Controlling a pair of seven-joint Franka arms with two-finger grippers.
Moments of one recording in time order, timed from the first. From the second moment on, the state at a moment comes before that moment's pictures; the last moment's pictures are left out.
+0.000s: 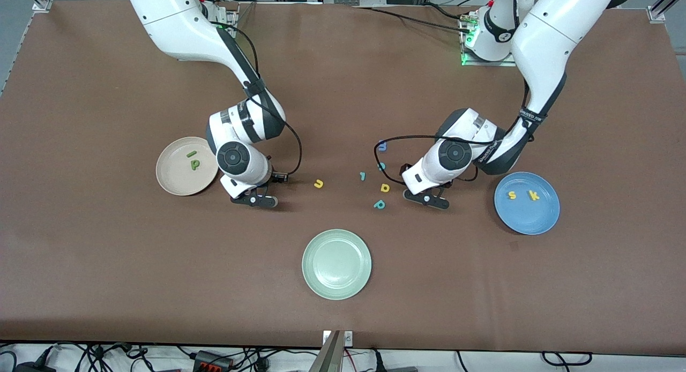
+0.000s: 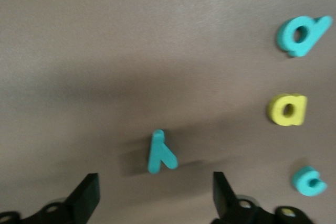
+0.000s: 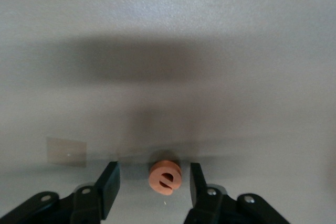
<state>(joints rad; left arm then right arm) 0.00 0.67 -0.49 -1.85 0.32 2.29 -0.39 0.53 0.66 -0.05 -1.77 0.14 2.26 0.50</state>
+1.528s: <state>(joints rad) 0.08 0.65 -0.48 -1.76 0.42 2.15 -0.39 0.45 0.54 -0.22 -1.76 0.13 2.05 0.28</state>
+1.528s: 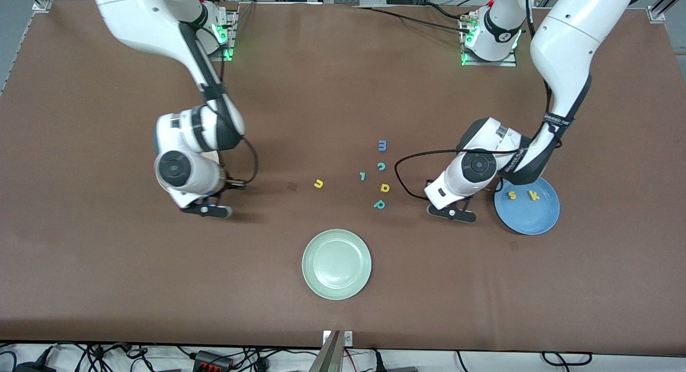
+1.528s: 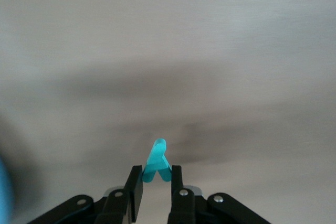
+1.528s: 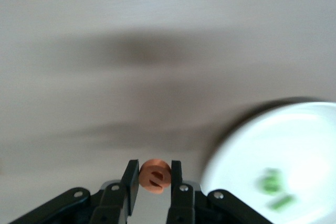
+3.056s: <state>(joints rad) 0.36 0.63 -0.54 -1.48 0.46 1.74 -0.05 0.65 0.55 -0.22 -1.69 0.18 2.02 0.31</state>
